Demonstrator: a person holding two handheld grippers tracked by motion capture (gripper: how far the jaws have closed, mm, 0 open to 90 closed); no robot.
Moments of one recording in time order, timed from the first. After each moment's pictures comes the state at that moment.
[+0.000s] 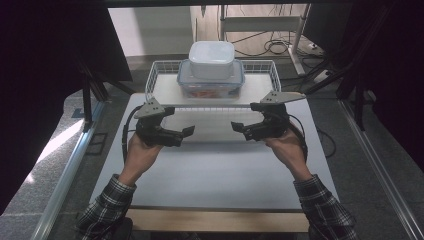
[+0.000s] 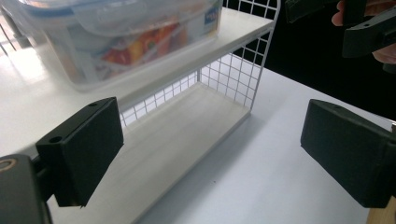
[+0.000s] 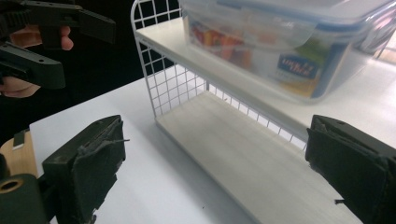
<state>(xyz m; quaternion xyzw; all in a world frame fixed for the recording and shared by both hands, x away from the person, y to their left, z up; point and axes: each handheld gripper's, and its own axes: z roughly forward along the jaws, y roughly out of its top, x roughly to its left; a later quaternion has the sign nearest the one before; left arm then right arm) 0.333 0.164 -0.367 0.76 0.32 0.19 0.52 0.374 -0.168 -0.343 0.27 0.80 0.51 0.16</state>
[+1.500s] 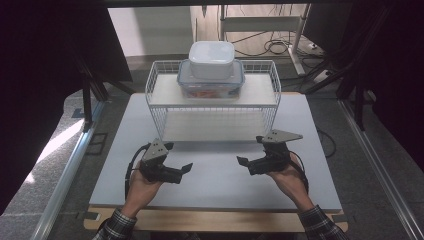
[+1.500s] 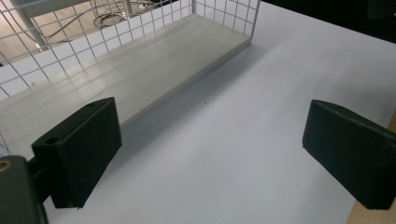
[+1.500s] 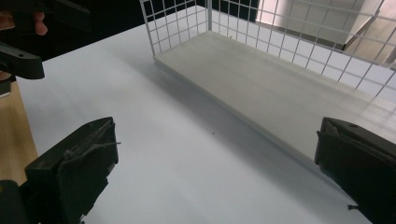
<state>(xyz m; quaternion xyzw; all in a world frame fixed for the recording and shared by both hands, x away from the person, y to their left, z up) 0.288 0.163 -0.459 0.79 0.34 0.19 0.48 0.337 -0.191 -0.432 0.29 0.81 0.48 0.15</state>
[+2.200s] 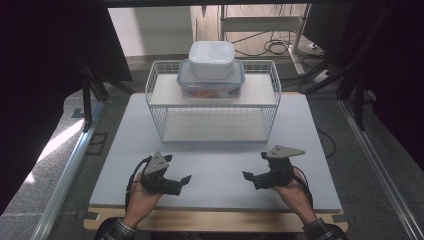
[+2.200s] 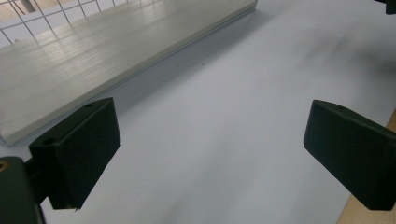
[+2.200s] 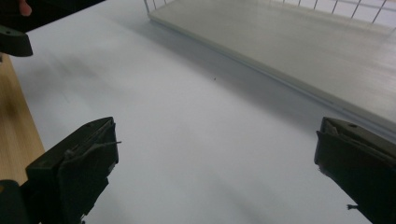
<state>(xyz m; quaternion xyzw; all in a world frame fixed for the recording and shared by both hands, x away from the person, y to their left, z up) 0.274 0.165 -0.496 0.80 0.35 0.19 0.46 0.321 -0.211 -0.478 0.32 0.82 0.46 0.12</state>
